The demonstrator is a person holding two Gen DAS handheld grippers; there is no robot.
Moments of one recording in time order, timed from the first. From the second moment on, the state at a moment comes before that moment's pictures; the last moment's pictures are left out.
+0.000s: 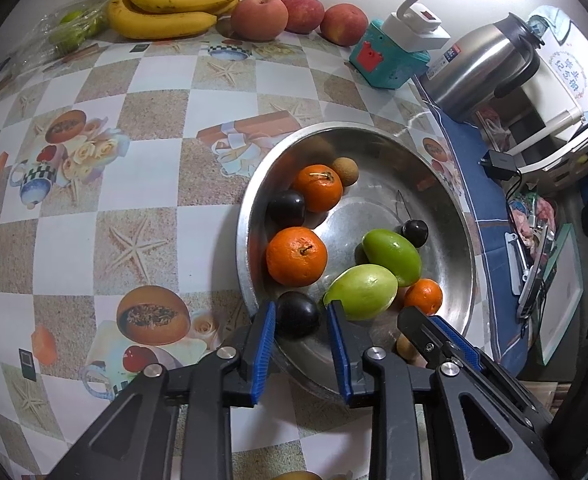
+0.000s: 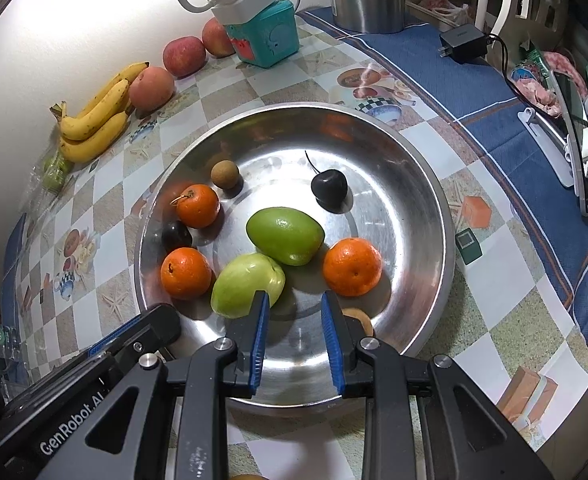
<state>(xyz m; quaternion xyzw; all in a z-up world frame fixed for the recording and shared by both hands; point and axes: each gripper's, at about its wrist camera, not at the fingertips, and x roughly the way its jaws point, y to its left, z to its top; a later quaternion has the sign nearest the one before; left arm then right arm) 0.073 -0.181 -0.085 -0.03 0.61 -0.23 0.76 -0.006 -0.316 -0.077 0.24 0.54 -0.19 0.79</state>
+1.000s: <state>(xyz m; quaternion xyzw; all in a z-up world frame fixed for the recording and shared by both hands) 0.095 -0.116 -0.084 0.01 0.59 -0.04 0.80 0.004 -0.303 -0.081 0.19 0.55 -0.18 0.80</state>
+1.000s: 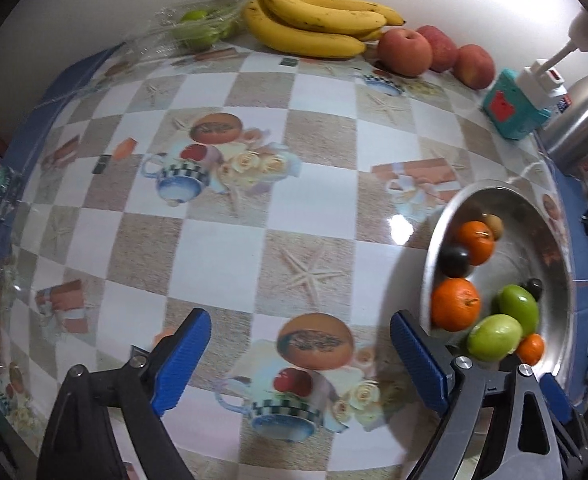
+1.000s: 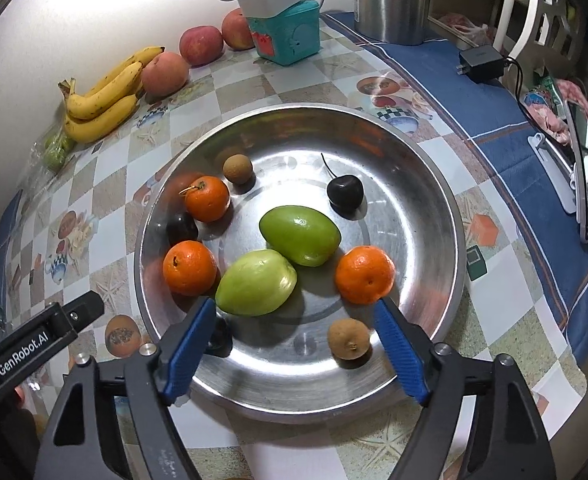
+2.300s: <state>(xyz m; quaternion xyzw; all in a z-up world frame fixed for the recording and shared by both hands) 0.038 -0.043 -0.069 0.09 0.56 0.07 0.82 -0.032 -0.246 -0.057 0.13 0.54 -0.13 0.82</state>
